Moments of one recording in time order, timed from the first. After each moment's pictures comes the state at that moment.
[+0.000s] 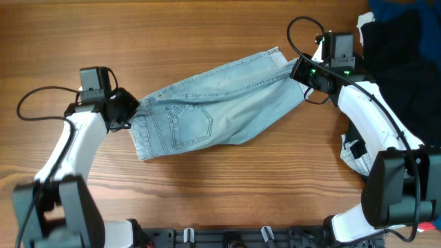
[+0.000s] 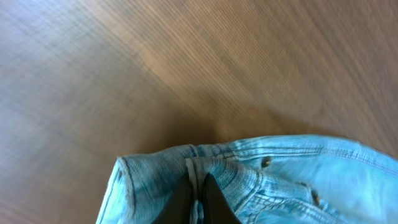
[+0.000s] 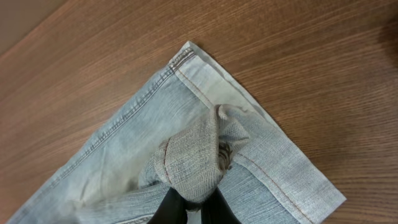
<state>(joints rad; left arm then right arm) 0.13 1.55 0.94 -0.52 0.12 -0.69 0.07 1.72 1.19 -0.38 -0.18 0.49</state>
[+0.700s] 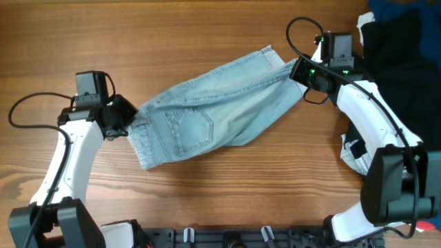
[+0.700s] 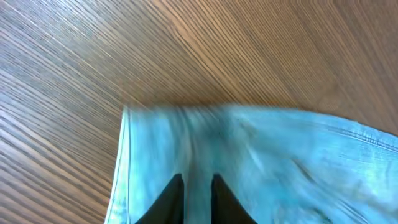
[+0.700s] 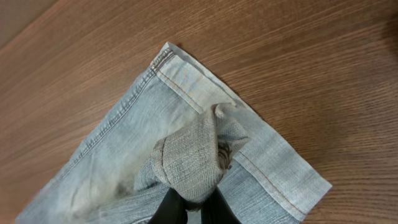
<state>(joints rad) 0.13 1.46 0.94 -0.65 0.10 -0.69 0.07 1.73 1.19 -0.38 -0.18 0.49</state>
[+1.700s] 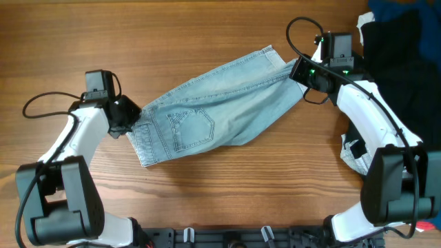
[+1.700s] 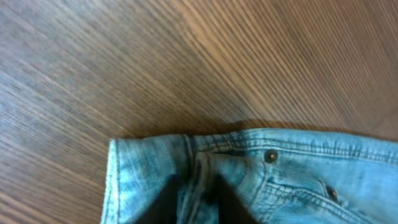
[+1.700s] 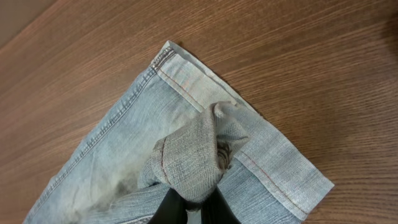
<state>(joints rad) 0.13 1.66 0.94 -0.53 0.11 -0.69 0.07 1.73 1.19 -0.38 -0.18 0.49</state>
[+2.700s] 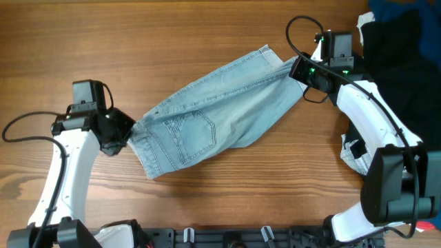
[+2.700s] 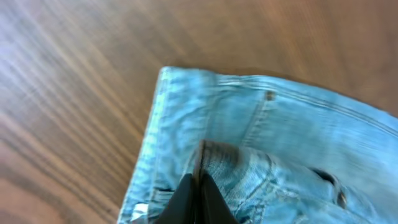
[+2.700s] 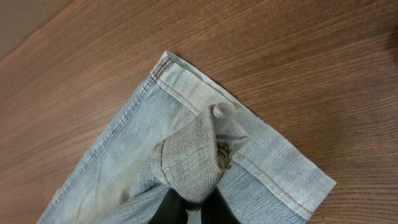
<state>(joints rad) 0.15 1.38 0.92 -0.87 0.10 -0.82 0.07 1.73 1.19 -0.35 -0.18 0.49</state>
